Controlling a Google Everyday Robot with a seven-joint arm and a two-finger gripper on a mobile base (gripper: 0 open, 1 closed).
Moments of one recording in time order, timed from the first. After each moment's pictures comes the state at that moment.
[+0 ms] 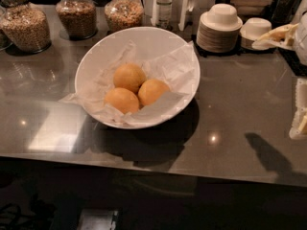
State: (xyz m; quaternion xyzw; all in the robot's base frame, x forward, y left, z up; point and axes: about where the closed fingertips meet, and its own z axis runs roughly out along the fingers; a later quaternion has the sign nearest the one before) arm 0.418 -0.205 0.980 -0.72 0.67 0.00 0.18
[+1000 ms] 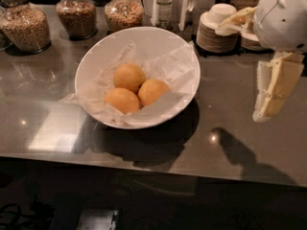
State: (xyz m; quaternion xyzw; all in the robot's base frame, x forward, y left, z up) arm 0.437 -0.144 0.997 -0.75 0.62 0.02 0.20
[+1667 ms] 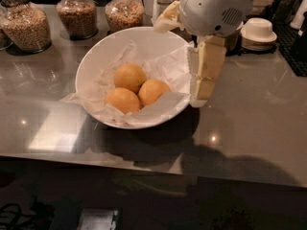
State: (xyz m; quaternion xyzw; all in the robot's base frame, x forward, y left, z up) arm 0.457 -0.035 0.999 -0.80 0.56 0.10 0.20
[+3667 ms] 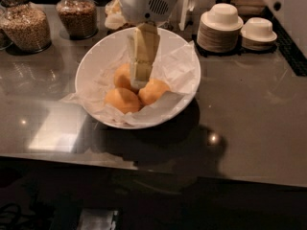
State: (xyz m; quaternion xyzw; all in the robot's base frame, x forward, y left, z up) arm 0.502 0.065 0.991 -0.81 0.54 0.14 0.19
